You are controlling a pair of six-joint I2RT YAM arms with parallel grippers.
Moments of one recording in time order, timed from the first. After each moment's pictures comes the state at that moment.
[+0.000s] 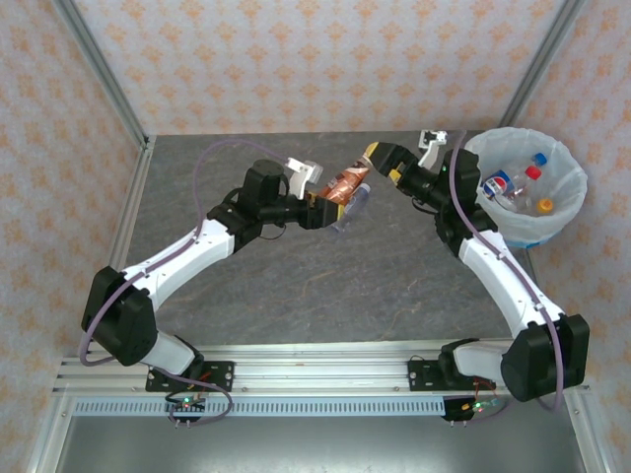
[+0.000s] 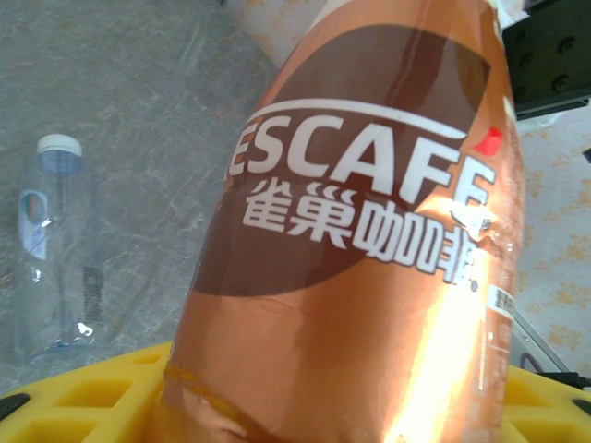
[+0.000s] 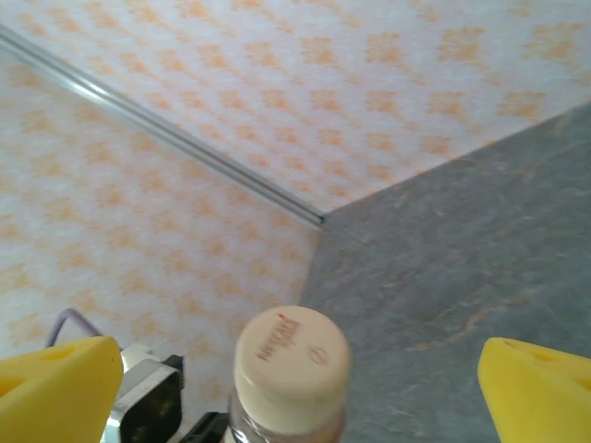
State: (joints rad) left arm -0.54 1.48 1.16 -0.12 0.54 -0.39; right arm 0.25 1.23 1.02 0.10 -0.53 0.88
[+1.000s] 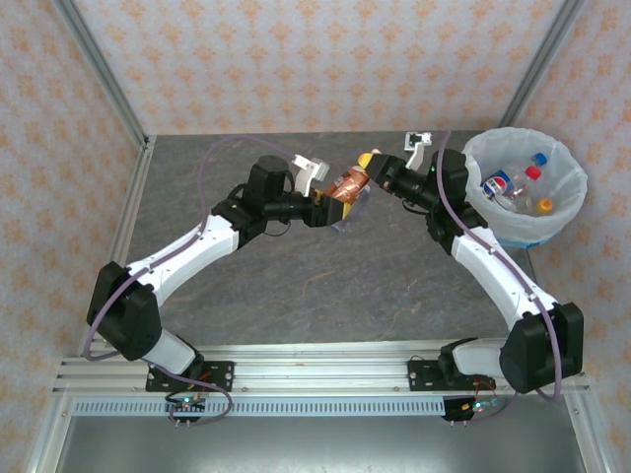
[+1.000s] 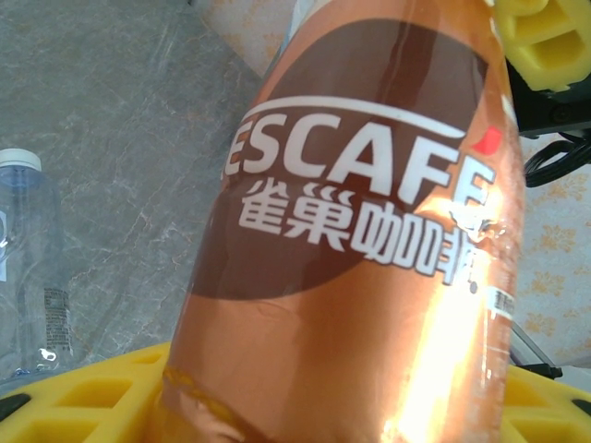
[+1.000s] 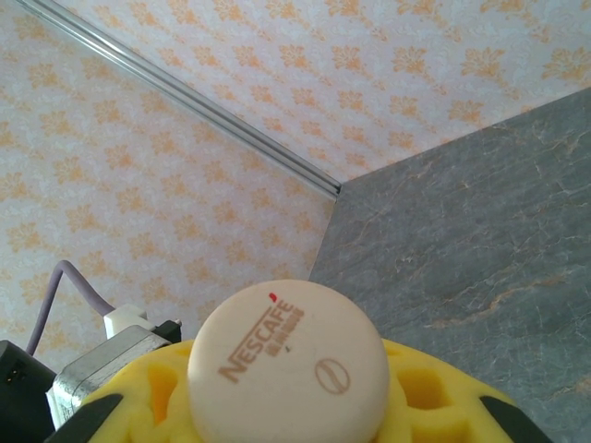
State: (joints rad) left arm -0.55 1.51 1.20 -0.13 0.58 -0.38; right arm 0.29 1.28 1.02 0.12 -0.56 0.86
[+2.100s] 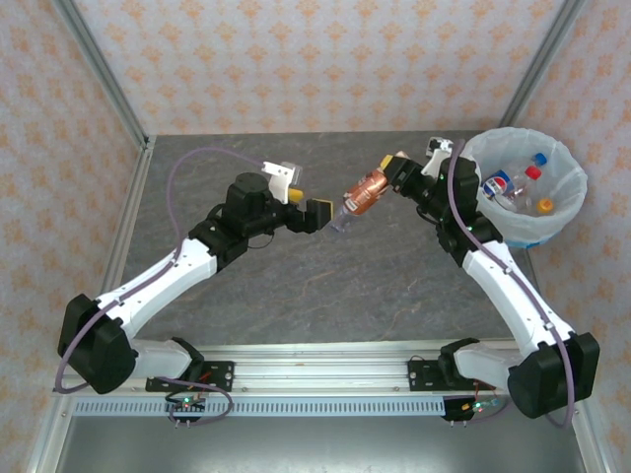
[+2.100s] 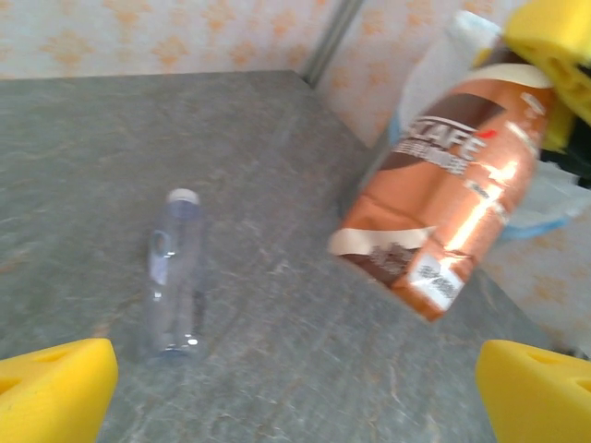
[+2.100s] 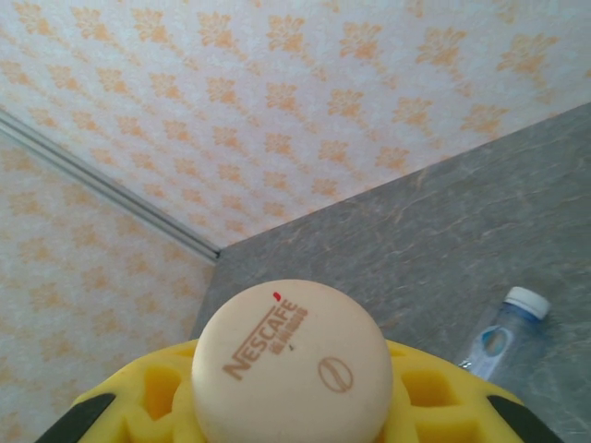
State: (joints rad) left arm -0.56 1.29 1.02 -0.08 0.21 -0.39; right arm 0.29 1.14 1.01 -0.09 -0.21 0.69
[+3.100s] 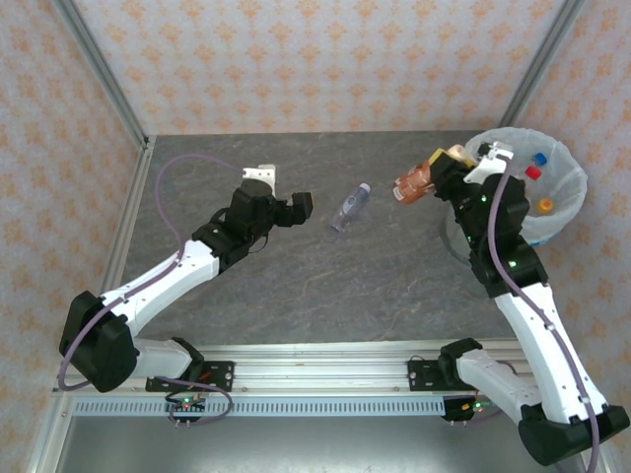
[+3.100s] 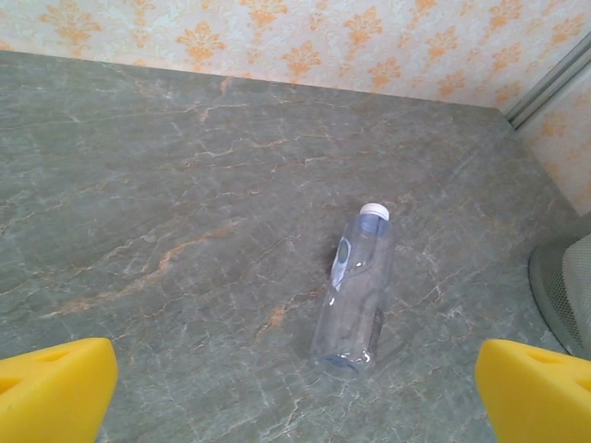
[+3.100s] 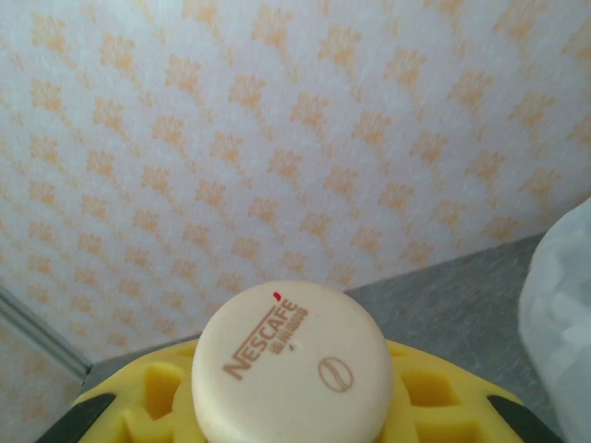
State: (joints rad) left arm -0.56 1.31 0.98 -0.14 -0.19 -0.47; right arm 0.29 0.86 1.12 -0.31 0.18 0.43
